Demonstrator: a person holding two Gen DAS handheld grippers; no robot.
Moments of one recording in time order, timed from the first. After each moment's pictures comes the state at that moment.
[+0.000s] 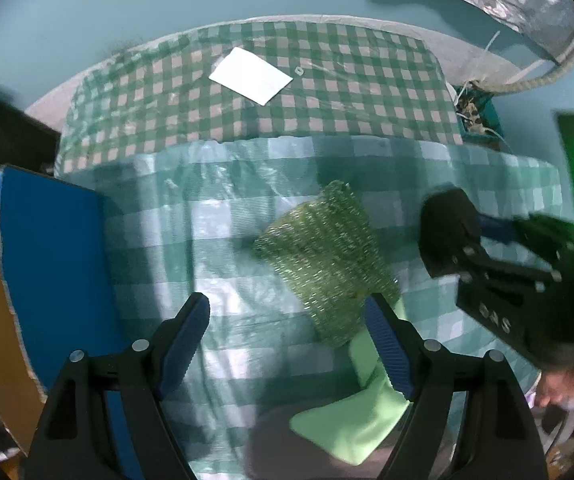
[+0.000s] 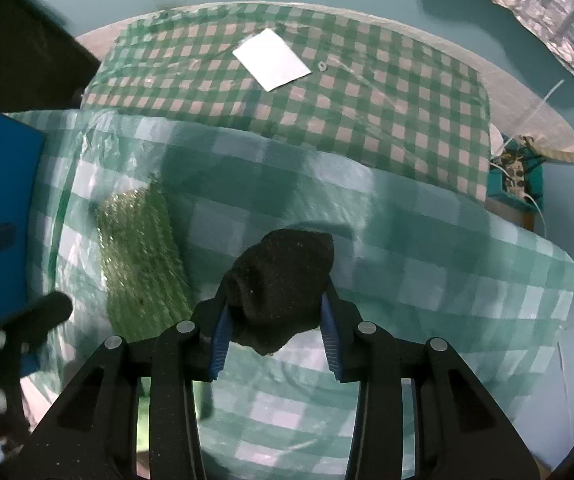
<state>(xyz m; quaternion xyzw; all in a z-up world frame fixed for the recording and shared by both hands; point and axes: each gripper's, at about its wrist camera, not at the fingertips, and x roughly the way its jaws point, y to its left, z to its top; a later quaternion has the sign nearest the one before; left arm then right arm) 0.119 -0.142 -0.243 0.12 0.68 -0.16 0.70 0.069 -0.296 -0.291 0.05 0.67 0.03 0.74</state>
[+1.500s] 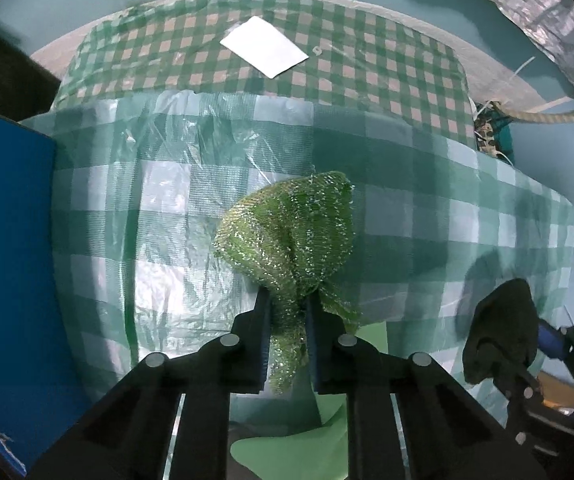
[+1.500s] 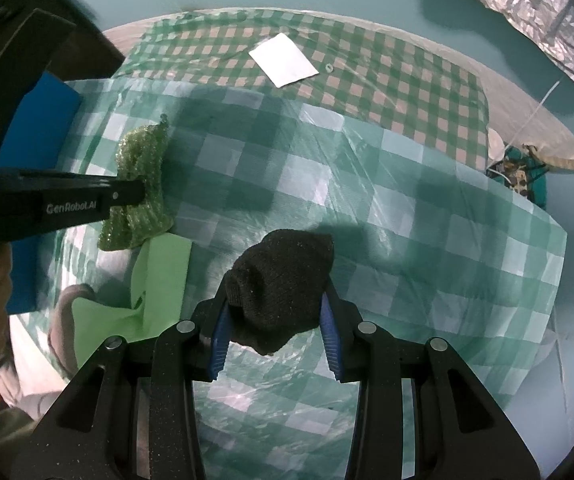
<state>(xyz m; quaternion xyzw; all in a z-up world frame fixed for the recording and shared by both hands) 0.117 -0.154 -0.287 0.05 0.72 -0.12 0.69 0.002 -0.308 -0.266 0.03 0.65 0.07 0.76</state>
